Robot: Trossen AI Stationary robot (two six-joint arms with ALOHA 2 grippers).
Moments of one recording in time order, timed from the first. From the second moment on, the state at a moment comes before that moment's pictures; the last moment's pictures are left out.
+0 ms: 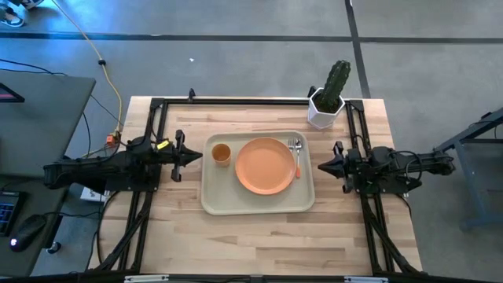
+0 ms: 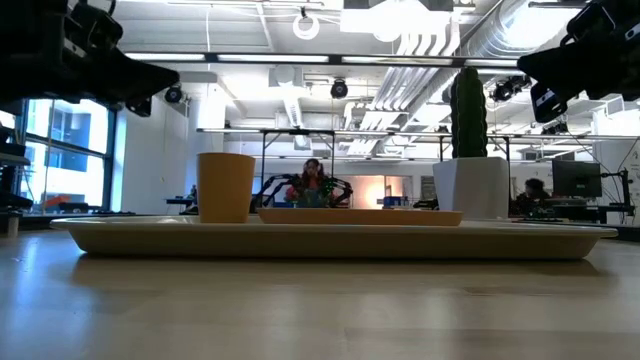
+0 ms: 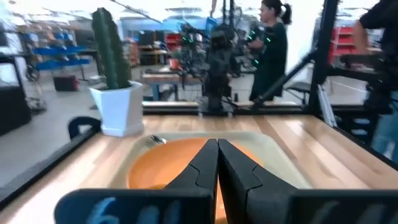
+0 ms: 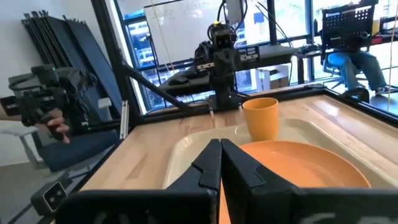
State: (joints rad) left arm 0.24 0.26 0.01 0.31 0.20 0.02; right arm 0.12 0.00 0.05 0.01 0.05 0.18
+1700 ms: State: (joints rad) left arm 0.10 0.03 0.01 0.05 0.26 0.04; right arm 0.12 0.01 0.01 0.01 0.02 0.18
